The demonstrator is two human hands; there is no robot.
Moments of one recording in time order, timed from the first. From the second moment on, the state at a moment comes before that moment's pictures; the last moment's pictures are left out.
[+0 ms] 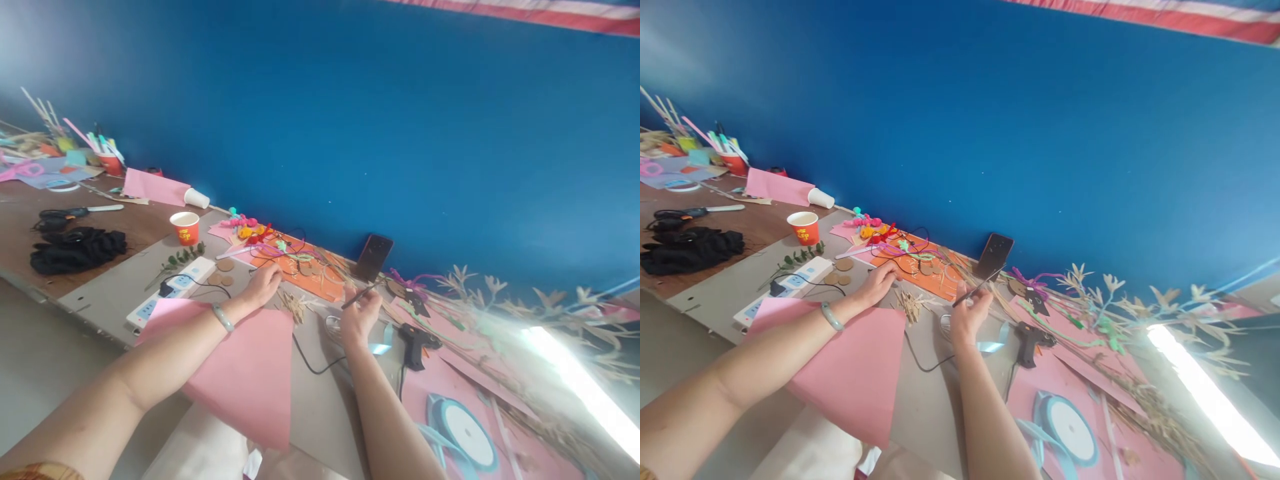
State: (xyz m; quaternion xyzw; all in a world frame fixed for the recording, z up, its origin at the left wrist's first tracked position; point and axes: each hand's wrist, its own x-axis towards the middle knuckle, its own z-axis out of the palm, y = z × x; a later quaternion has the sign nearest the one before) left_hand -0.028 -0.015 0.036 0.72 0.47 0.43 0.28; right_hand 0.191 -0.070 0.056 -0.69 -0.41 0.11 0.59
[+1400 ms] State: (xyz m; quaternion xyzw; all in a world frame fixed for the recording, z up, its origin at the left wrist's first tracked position) left_hand -0.019 -0.041 0.054 0.81 0.26 0.49 0.18; right_hand 0.152 -0.095 0.067 -0.50 -0.61 0.28 0.55
